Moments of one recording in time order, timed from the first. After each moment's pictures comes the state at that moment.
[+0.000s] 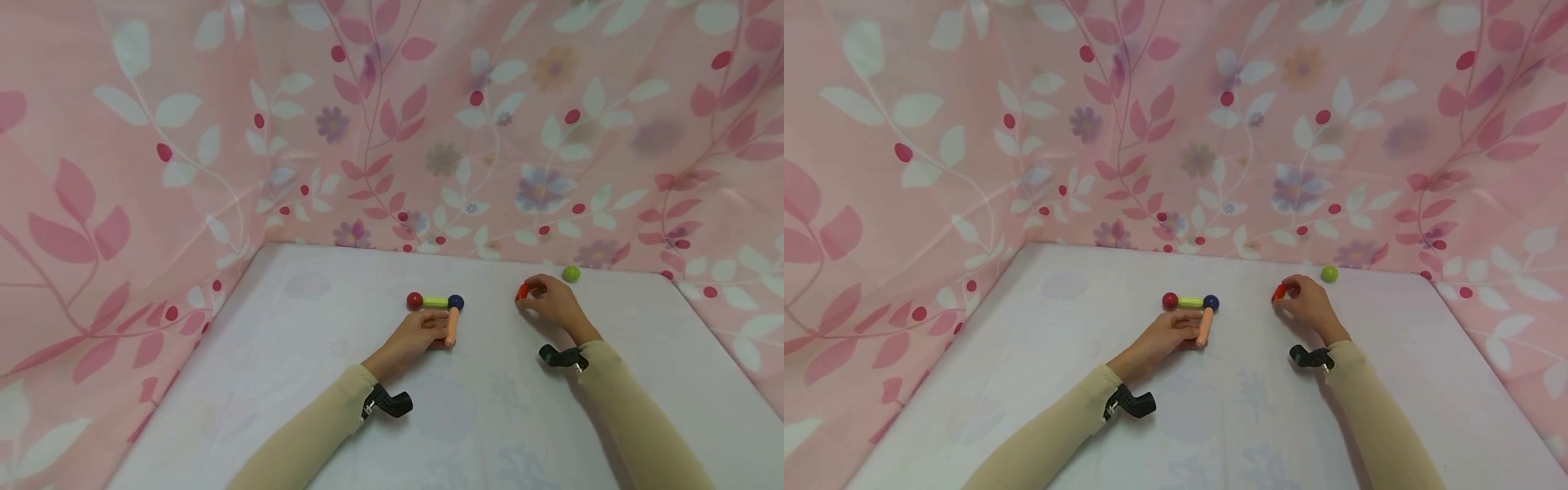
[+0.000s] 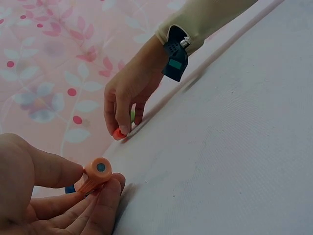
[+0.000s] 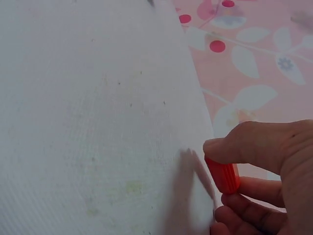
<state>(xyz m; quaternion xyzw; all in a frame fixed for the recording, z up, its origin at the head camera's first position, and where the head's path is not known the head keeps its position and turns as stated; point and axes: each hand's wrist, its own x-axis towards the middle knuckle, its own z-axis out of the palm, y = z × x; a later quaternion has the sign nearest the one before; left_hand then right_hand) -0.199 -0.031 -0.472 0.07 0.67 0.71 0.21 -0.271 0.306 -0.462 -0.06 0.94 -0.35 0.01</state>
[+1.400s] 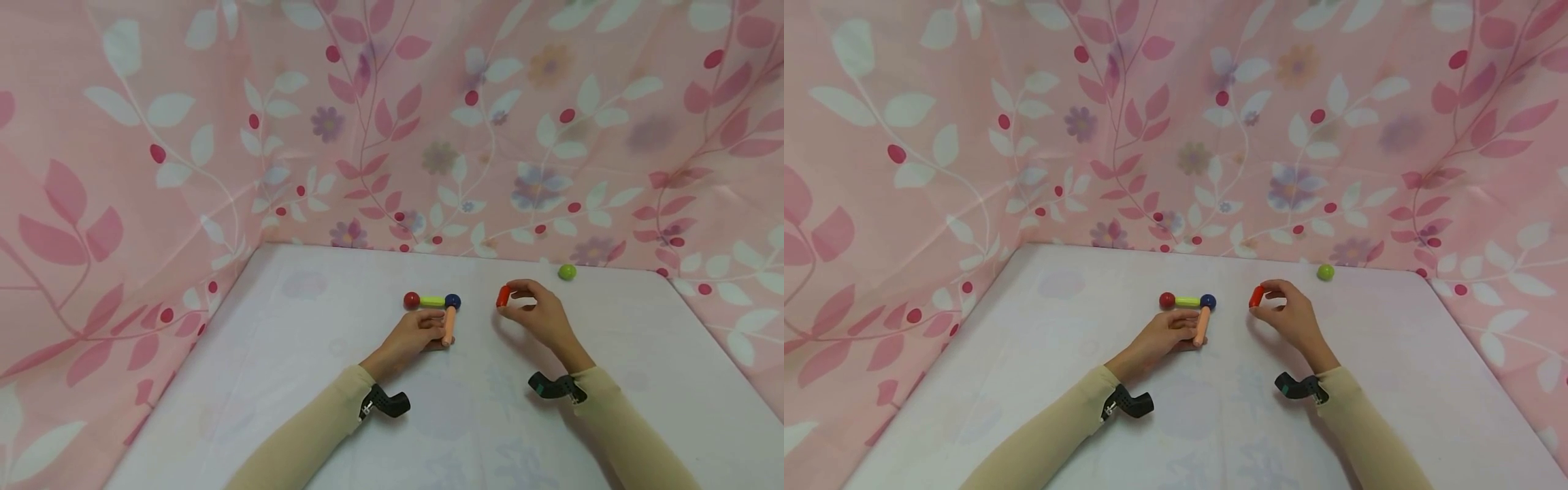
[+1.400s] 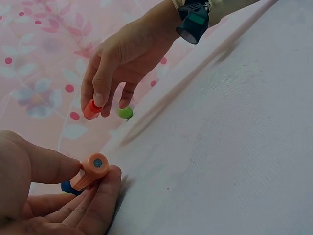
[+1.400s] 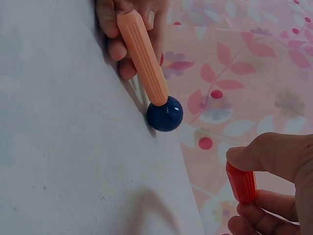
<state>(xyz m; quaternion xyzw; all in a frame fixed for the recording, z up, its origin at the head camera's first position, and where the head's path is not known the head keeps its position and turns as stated) -0.199 -0.030 -0.474 0.07 0.65 0.72 0.22 -0.218 0.263 -0.446 -0.09 0.89 -0.43 -0.06</state>
